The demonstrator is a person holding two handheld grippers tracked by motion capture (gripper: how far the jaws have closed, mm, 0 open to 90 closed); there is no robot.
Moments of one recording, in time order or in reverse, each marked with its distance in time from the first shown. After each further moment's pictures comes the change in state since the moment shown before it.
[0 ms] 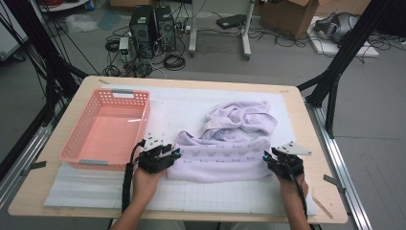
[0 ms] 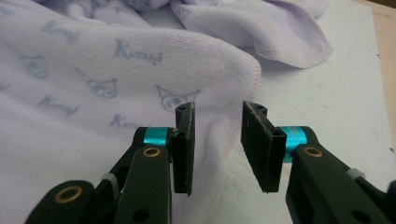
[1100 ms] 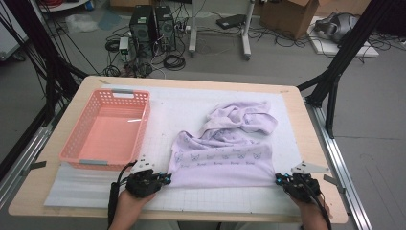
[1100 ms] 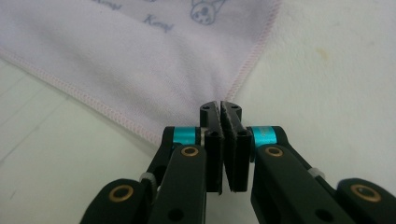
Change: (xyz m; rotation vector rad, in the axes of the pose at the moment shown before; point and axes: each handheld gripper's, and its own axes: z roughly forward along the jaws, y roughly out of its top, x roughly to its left) left arm -0.009 -0.042 -0.047 0.150 -0.163 -0.025; right arm -0.008 -0.043 -0.046 0.161 0.184 0.020
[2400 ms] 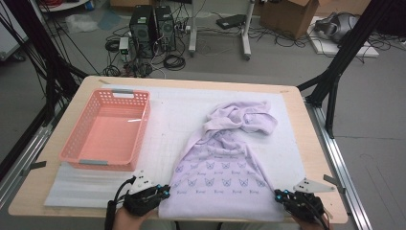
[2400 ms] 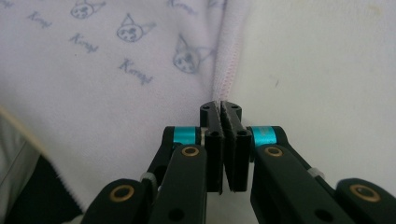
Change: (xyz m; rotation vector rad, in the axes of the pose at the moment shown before) left arm -0.027 -0.028 -0.016 -0.012 0.058 0.066; right arm 0.028 -0.029 -0.022 0.000 0.069 0.001
